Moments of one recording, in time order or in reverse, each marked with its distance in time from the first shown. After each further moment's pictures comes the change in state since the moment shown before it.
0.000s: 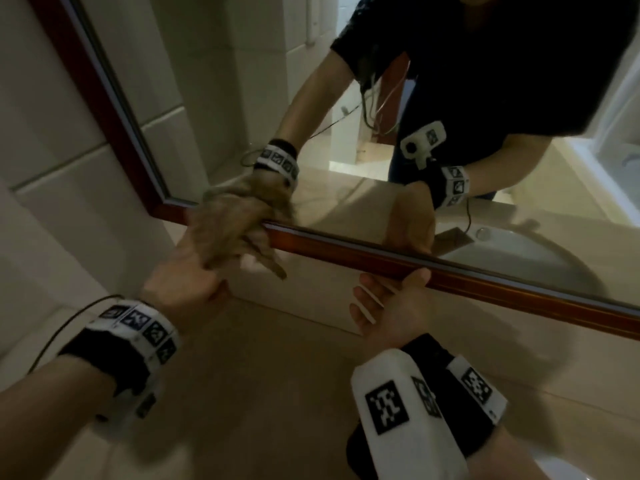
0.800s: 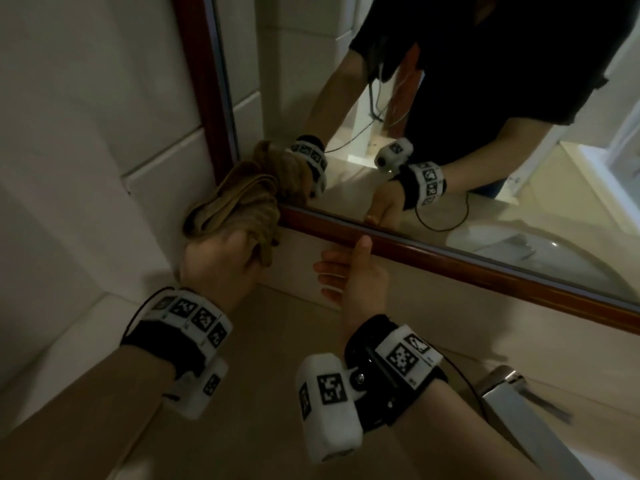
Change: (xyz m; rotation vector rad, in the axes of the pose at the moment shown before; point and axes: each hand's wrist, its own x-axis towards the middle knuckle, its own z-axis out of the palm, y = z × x) left_hand -0.016 -0.070 0.022 -0.158 0.251 -0.254; right_hand 0.011 0.101 0.111 -0.403 -0.180 -0.269
